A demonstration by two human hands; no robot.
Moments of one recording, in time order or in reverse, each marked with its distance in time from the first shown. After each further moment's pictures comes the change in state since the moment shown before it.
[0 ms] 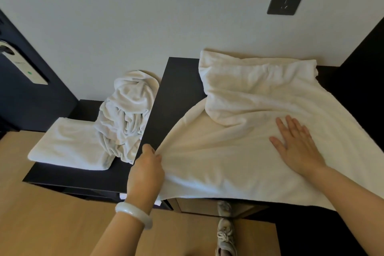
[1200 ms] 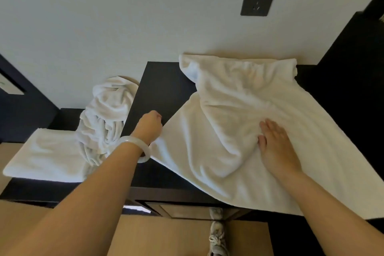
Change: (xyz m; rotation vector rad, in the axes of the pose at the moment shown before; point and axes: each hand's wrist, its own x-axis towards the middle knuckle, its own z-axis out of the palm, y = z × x) left_hand 0.111 0.100 0.014 -0.068 -0.242 -0.016; right_hand 0.002 -0.002 0.006 0.203 0.172 0.042
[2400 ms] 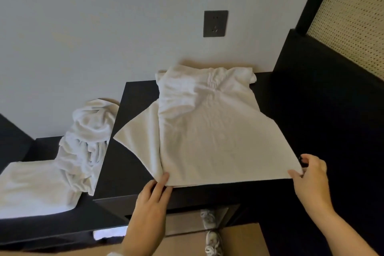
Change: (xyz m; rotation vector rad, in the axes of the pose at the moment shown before) left_hand -0.147 -0.105 0.083 0.555 0.173 0.775; right_hand -0.138 0.041 -0.068 0.412 0.245 0.659
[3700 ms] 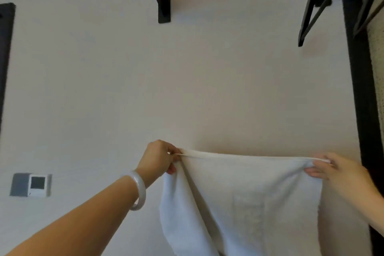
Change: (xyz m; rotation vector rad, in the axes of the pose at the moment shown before) left_hand 0.387 -0.011 -0.485 -0.438 0.639 -0.167; right_hand 0.321 -0.411 -0.205 0.695 -0.028 -0.787
